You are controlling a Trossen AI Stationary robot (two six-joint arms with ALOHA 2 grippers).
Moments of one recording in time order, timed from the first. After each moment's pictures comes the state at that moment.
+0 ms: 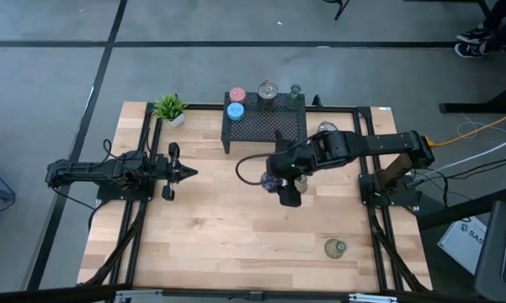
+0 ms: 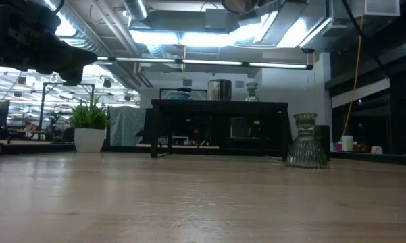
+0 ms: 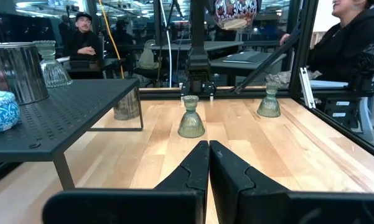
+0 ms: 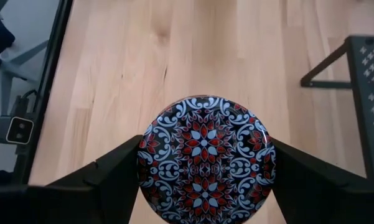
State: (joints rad) left arm 0.03 0.03 0.01 0.01 -0.01 0.00; right arm 0.17 1.66 1.76 -1.03 0.02 0.10
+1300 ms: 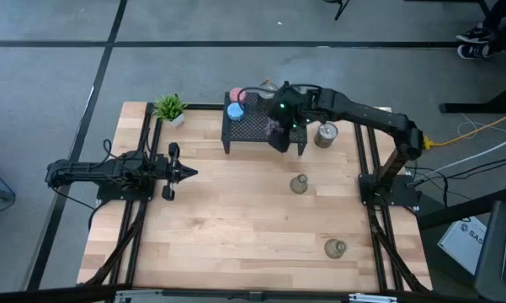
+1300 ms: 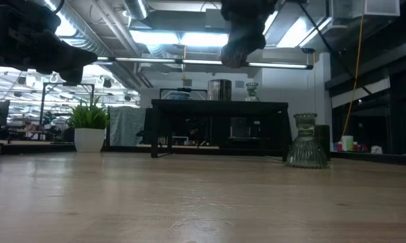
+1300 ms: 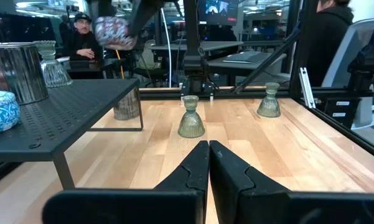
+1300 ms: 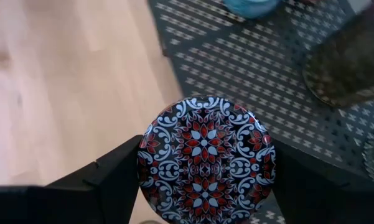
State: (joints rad) left arm 0.03 0.03 0.01 0.01 -0.01 0.00; right arm -0.26 1.72 1.76 -1.06 0.03 0.08
